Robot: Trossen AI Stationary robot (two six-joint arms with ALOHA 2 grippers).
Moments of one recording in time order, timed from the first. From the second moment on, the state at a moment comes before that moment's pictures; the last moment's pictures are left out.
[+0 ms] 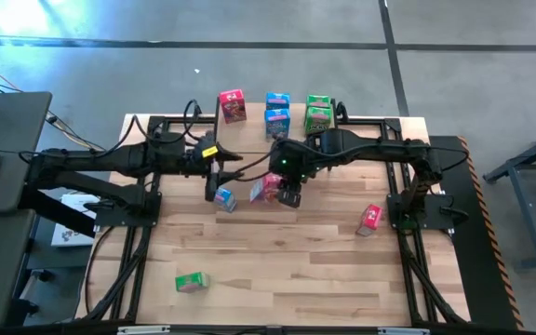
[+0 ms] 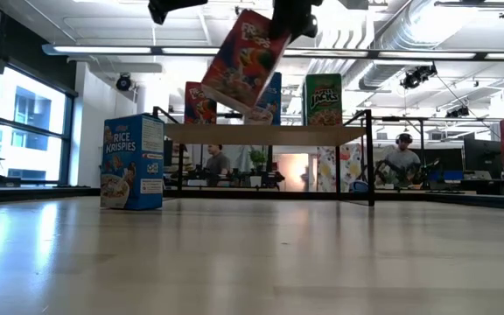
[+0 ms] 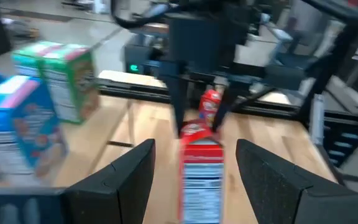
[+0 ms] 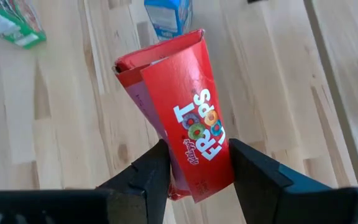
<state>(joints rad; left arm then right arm) 0.05 1.02 0.93 -0.16 -0.04 -0.08 -0.03 1.83 1.94 -1.18 0.00 0.19</state>
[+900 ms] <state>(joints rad) 0.02 1.22 0.93 -0.17 -0.03 -0.10 -0.03 1.83 1.94 -1.12 0.02 0.23</state>
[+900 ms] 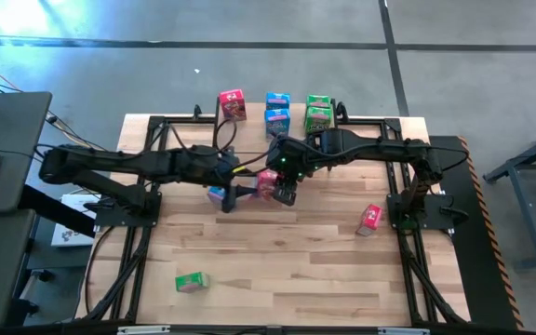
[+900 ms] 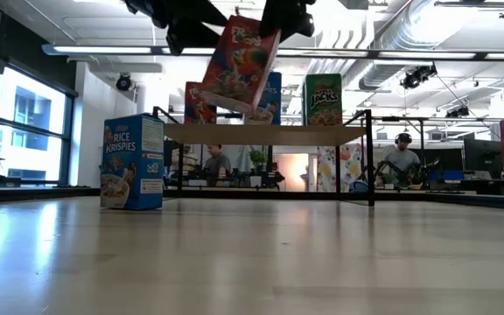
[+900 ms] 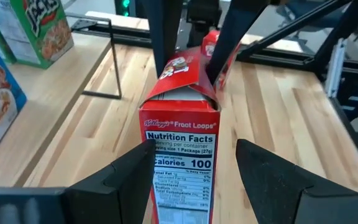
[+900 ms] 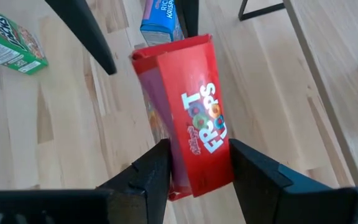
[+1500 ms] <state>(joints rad) 0.02 1.21 0.93 -0.16 -0.06 -0.15 -0.03 1.83 1.94 -1.12 0.02 0.22</state>
